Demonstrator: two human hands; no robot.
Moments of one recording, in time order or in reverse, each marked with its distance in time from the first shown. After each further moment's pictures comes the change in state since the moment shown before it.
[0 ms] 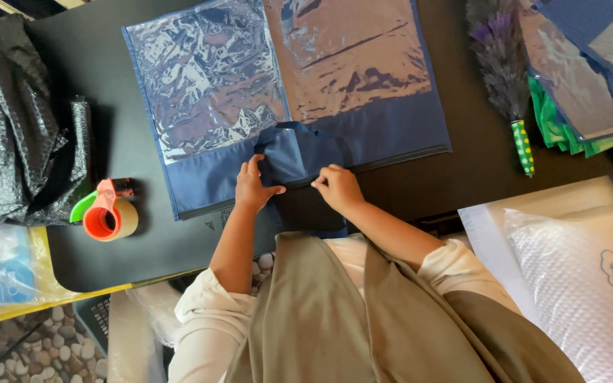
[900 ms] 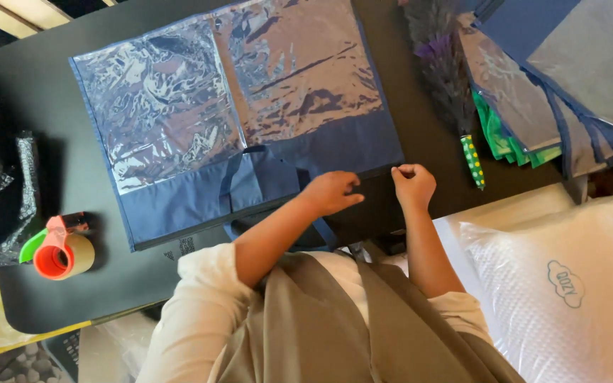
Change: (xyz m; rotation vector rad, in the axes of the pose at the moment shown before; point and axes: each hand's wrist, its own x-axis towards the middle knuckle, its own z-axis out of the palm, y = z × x) left_hand 0.020 0.228 0.139 0.179 -0.469 0.514; right_hand -0.052 0.206 -0.133 -0.053 0.505 0.722
